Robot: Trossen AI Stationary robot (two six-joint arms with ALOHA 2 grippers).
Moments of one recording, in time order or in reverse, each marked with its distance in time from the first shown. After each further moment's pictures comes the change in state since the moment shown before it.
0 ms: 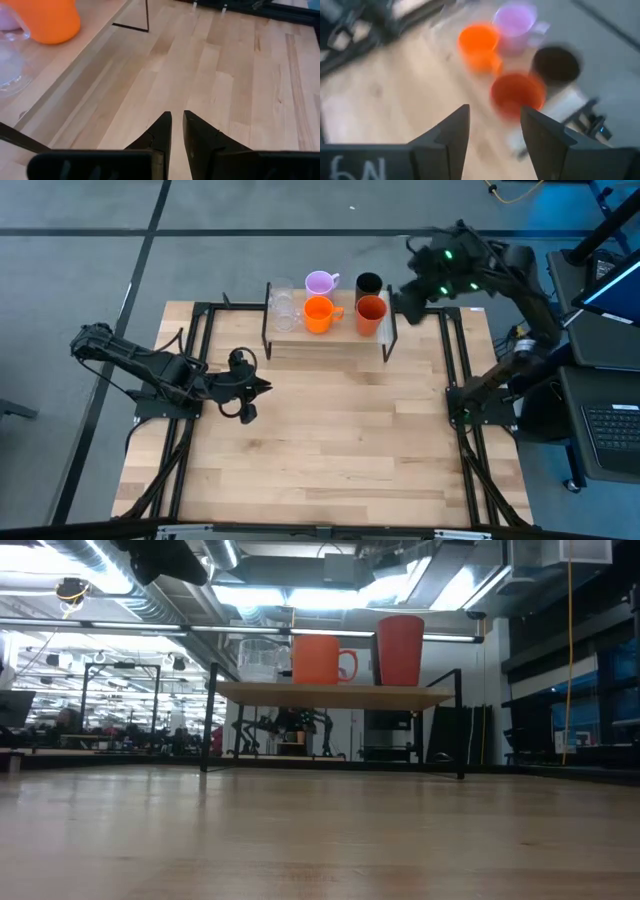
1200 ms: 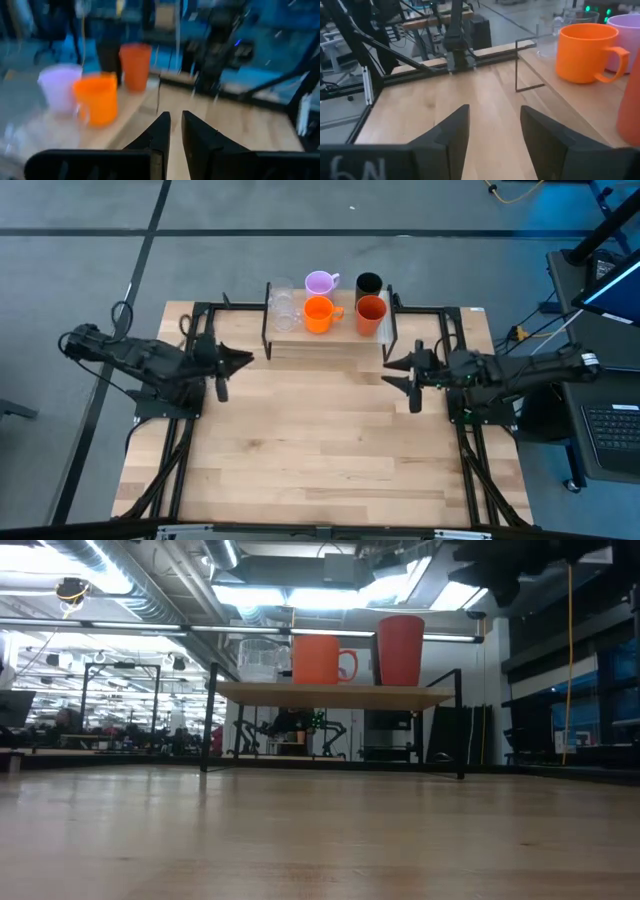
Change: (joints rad) left arm -0.001 -0.300 -0.018 0.179 -0.142 0.207; right arm 0.564 -0.814 -1.681 1.437 0.293 0.036
